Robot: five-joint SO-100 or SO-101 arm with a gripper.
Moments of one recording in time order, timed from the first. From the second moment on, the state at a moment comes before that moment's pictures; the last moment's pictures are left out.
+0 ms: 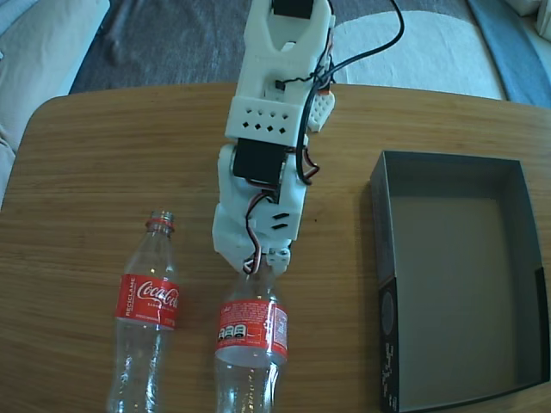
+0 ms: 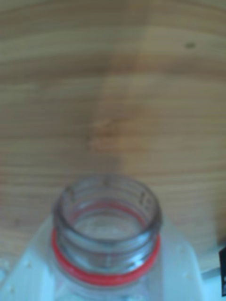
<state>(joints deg) 8.1 86.8 113.8 44.0 -100.8</state>
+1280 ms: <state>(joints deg) -18.6 86.8 61.0 94.5 -68.5</state>
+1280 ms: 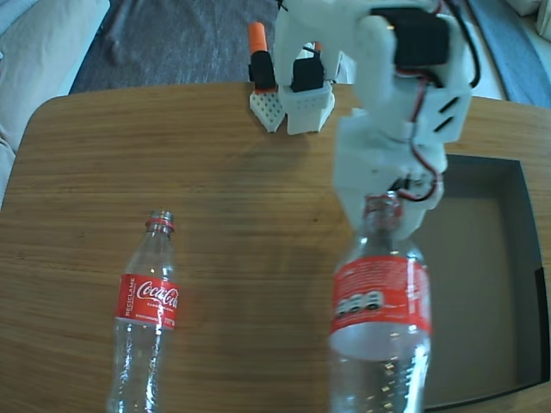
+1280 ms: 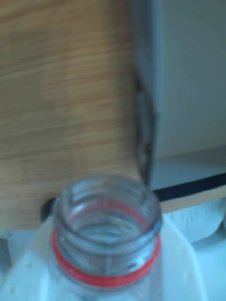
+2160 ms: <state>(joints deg) -50.1 86.8 73.2 94.1 -44.0</state>
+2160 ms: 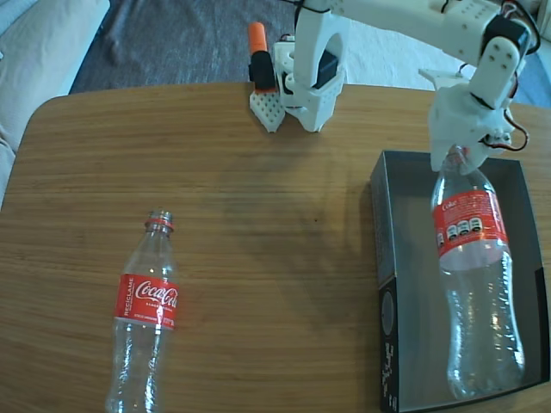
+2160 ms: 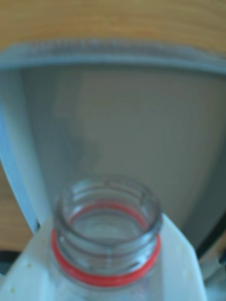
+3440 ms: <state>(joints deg) -50.4 75.5 76.3 86.9 -42.0</state>
